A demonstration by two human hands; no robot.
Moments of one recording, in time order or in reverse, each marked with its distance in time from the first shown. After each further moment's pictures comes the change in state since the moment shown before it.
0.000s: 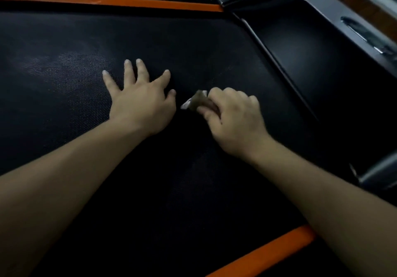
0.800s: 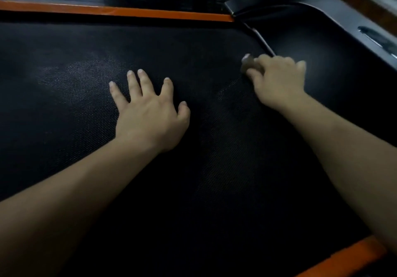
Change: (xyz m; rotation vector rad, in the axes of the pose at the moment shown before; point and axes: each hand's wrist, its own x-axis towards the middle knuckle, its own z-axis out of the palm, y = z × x) left_hand -0.001 0.007 0.004 0.040 0.050 -0.060; right_hand 0.103 0.108 0.002 -0.479 0.009 0.209
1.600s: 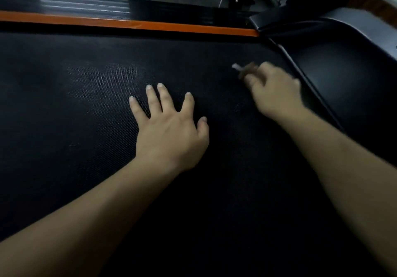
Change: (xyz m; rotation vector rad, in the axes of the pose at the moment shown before) left_hand 0.001 0.000 0.000 -0.023 0.008 -0.024; right_hand 0.024 -0.049 0.006 0.429 -0.059 -0.005
